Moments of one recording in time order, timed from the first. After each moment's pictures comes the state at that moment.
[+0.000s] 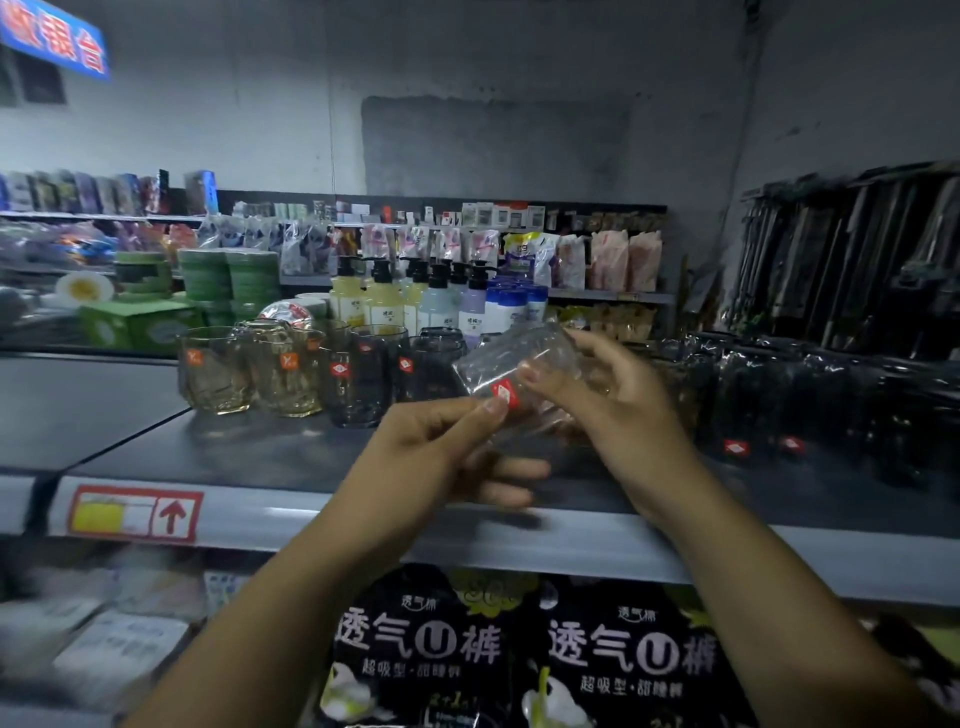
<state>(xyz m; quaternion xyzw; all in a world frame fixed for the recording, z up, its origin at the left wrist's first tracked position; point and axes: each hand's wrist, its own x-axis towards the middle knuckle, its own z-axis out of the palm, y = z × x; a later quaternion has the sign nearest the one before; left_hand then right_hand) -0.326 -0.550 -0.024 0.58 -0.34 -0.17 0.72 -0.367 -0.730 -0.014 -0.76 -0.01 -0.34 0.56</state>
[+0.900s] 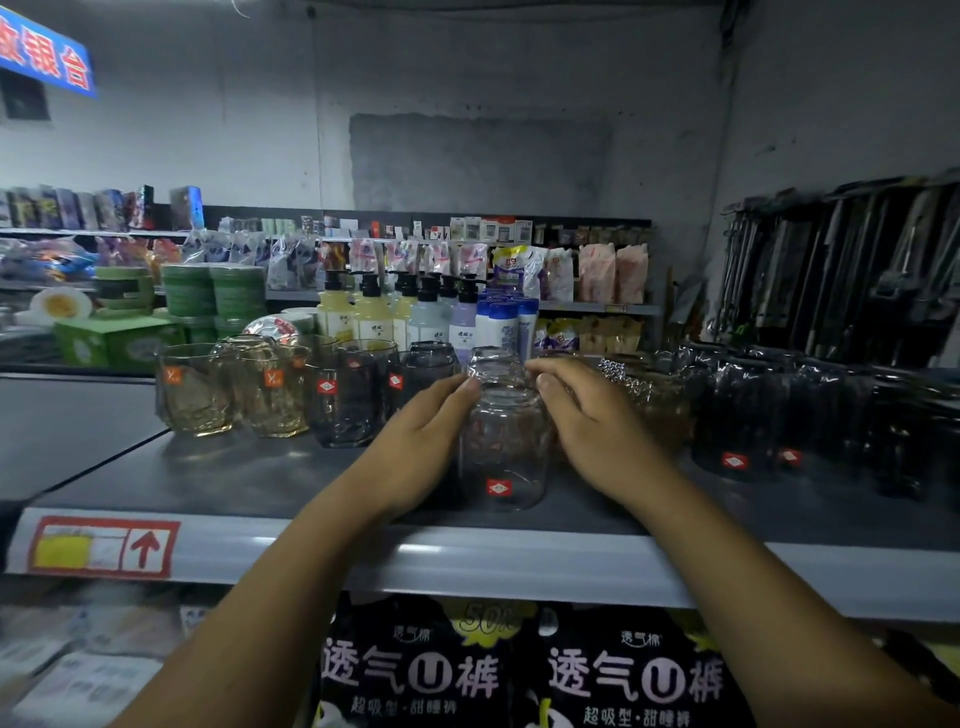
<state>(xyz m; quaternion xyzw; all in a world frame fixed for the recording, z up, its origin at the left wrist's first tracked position) -0.250 -0.574 -0.032 0.76 -0.38 0.01 0.53 -0.328 -0.760 -0.024 -0.89 0.00 -0.35 0.30</state>
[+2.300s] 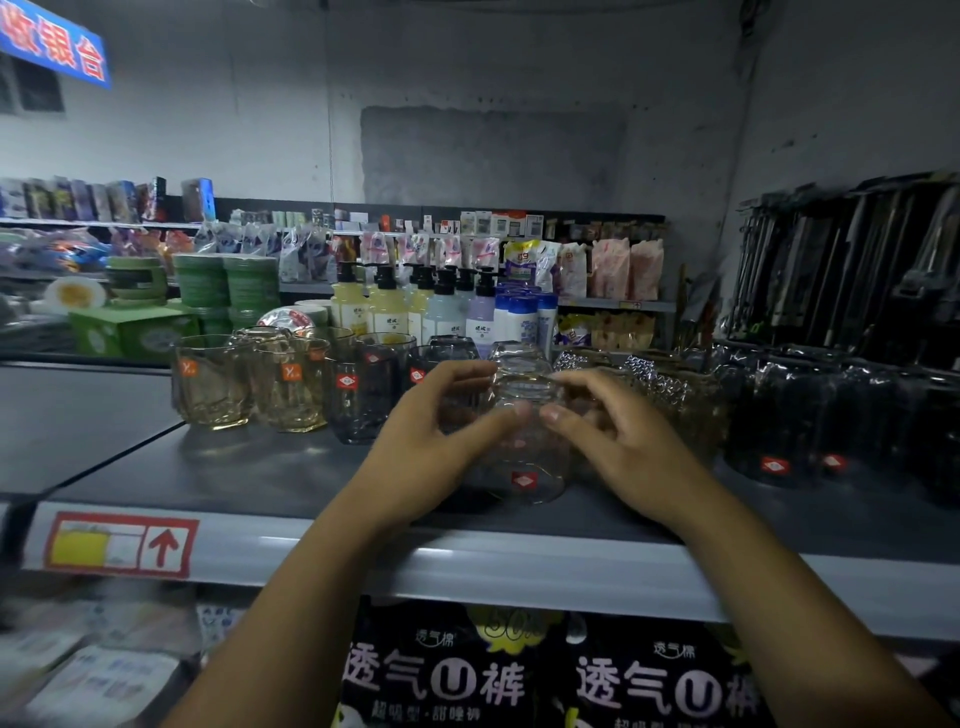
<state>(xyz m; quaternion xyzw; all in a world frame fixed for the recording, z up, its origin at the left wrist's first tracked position) -0.252 -0.560 -0.037 0.68 -0.41 0.05 0.61 -0.335 -0.757 -0.036 -0.88 -0.02 -0.30 0.36</state>
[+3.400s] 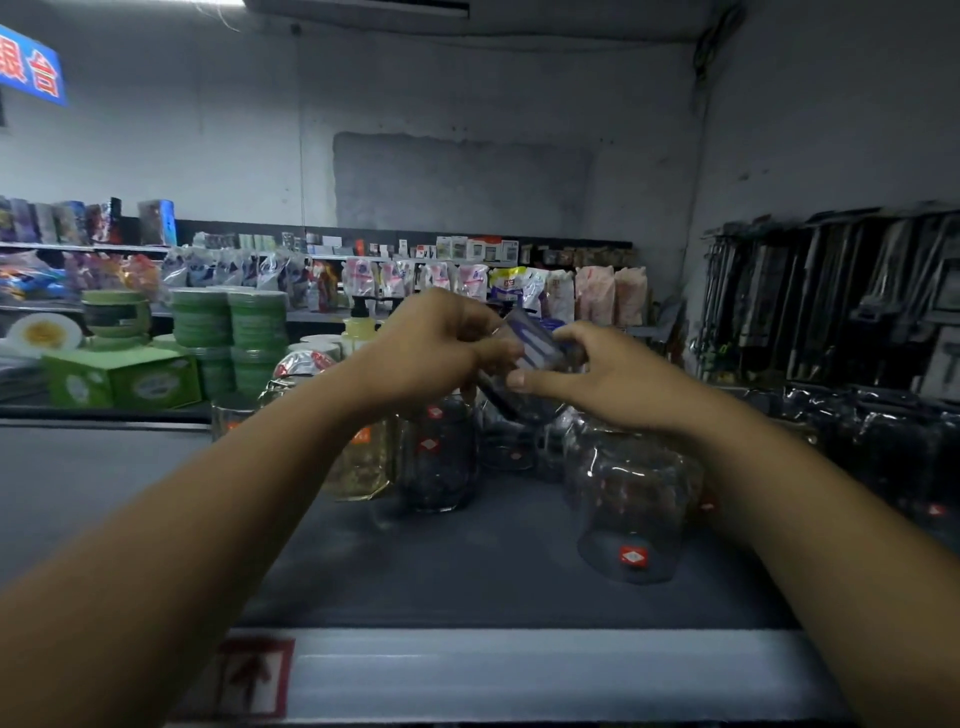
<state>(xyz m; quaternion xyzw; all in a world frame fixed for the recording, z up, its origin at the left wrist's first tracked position) -0.128 -0.511 0.069 0.73 -0.53 0.09 0.43 -0.240 -0.684 0.062 -0.94 0.08 -0.23 0.24</state>
